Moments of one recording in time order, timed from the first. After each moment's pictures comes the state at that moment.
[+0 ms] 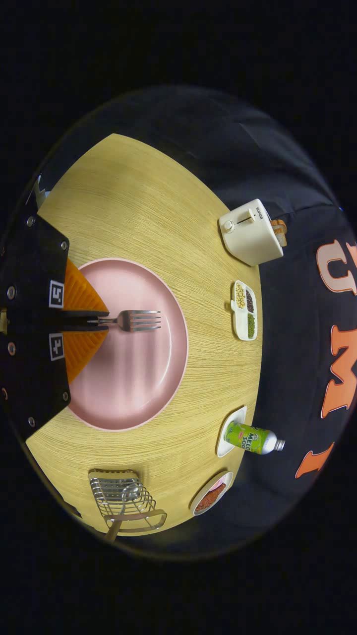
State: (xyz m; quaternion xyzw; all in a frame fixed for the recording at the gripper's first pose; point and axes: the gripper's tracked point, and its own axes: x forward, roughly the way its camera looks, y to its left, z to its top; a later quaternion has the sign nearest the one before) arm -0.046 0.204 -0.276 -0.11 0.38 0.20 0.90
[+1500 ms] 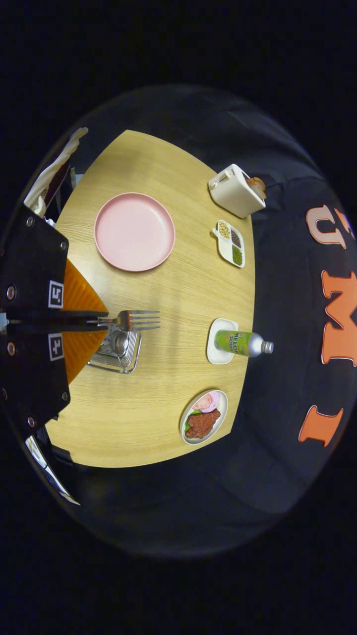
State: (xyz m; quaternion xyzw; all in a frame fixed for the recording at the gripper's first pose) arm -0.004 -0.015 -0.133 -0.17 0.43 0.14 0.87
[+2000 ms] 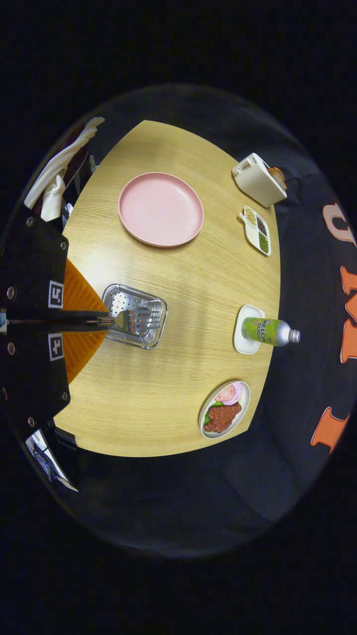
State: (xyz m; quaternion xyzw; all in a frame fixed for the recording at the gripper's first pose) arm -0.003 -0.050 -0.151 -0.21 0.49 0.13 0.83
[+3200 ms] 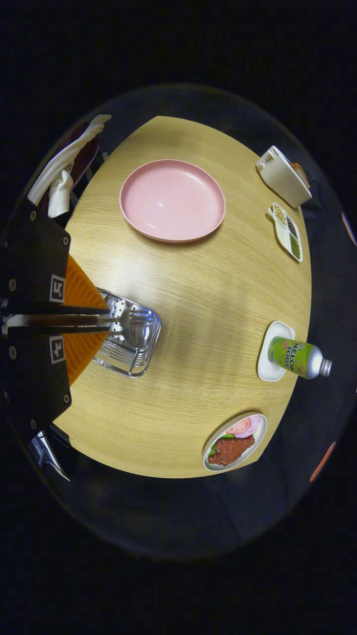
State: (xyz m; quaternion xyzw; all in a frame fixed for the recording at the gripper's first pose) arm 0.019 -0.028 -0.193 -0.23 0.56 0.14 0.78
